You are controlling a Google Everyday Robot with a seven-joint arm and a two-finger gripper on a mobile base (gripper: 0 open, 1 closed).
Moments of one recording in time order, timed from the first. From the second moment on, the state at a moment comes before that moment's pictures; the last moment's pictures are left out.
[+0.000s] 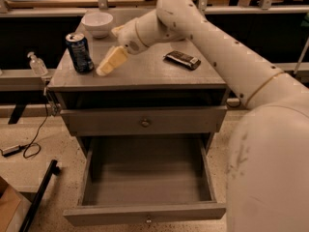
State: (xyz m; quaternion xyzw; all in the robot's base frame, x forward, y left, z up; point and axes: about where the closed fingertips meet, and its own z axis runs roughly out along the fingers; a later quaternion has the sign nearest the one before) arm 0.729 0.130 0.884 -0.60 0.63 0.24 0.43
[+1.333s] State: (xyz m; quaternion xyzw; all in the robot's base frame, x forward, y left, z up) arm 0.771 0.238 0.863 -0.62 0.58 0.32 0.42
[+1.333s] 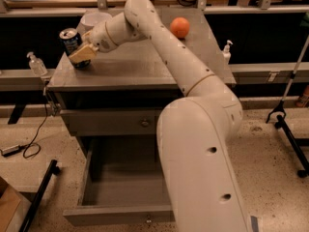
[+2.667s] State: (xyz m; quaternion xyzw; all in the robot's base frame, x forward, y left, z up) arm 0.667 0.073 0.932 -0.57 0.63 0.23 0.47
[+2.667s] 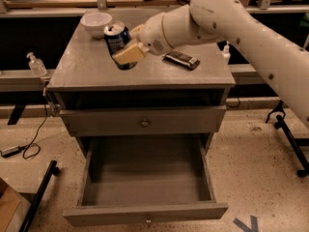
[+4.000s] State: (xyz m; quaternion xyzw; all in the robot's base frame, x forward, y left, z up) arm 0.553 0.028 0.841 -0.62 0.63 0.32 0.35
